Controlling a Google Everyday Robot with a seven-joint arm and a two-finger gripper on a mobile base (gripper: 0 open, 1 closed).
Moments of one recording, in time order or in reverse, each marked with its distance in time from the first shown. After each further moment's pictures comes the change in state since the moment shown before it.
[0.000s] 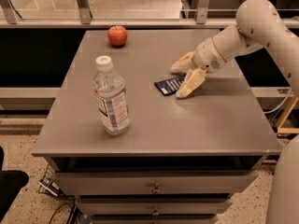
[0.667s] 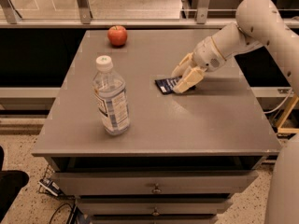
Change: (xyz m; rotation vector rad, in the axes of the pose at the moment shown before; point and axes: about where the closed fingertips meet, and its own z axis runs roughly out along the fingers) arm -0.004 -0.001 -0.004 0.000 0.000 0.000
